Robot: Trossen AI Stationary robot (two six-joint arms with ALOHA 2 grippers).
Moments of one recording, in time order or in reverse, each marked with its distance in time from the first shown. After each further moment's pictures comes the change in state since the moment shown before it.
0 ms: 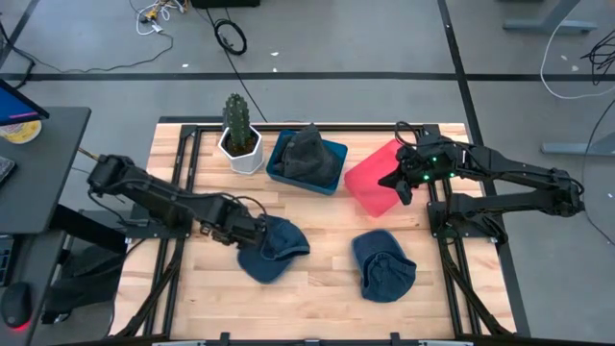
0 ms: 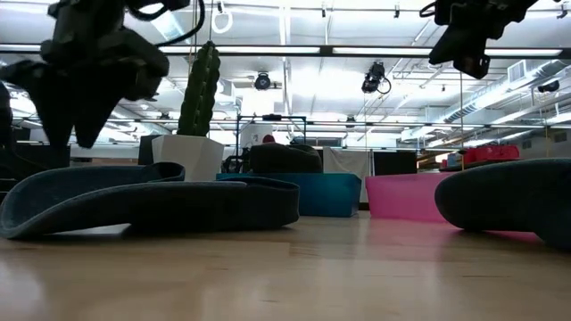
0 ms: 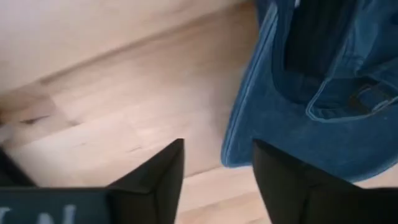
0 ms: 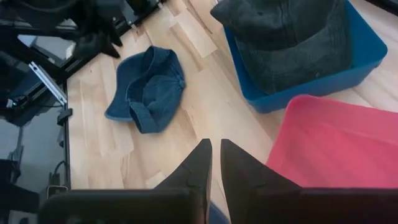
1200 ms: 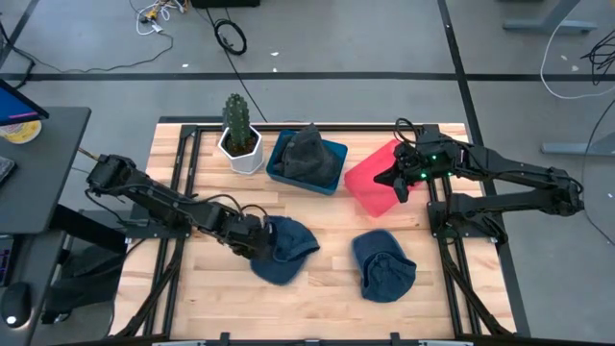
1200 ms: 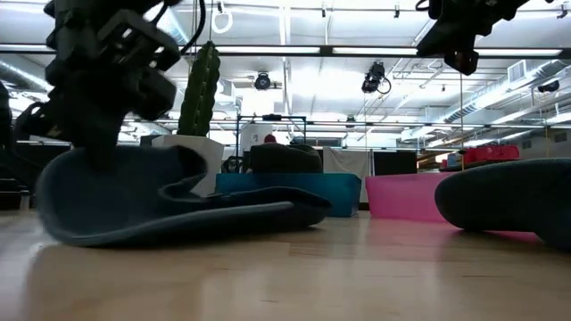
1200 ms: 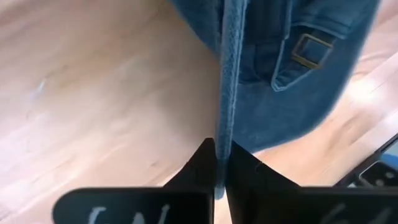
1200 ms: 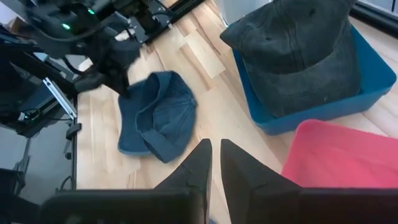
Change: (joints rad) left arm -0.042 -0.005 -0.176 0.511 0.035 0.087; right arm 0.000 0.017 0.000 0.095 0.002 0.000
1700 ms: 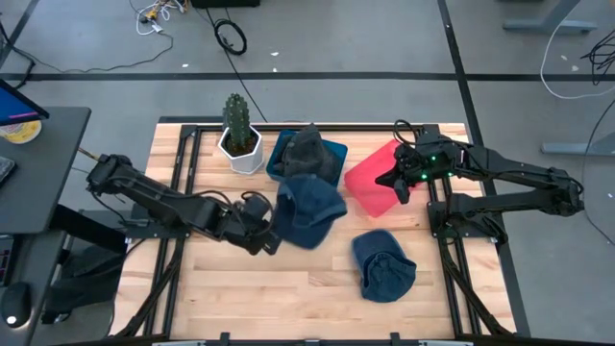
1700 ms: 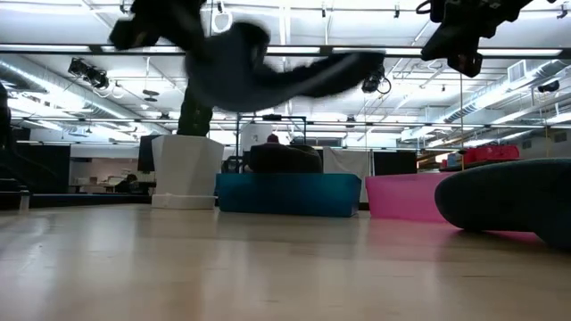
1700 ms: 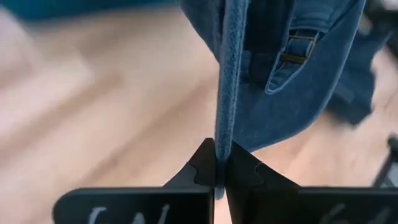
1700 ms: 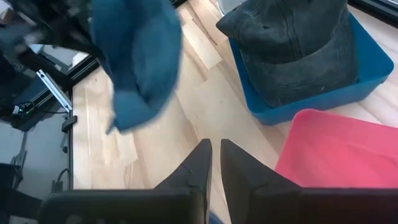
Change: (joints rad) left arm -0.066 -0.001 0.408 -0.306 -0.569 0.220; right arm 0.000 -0.001 0.000 -0.040 -0.003 -0.004
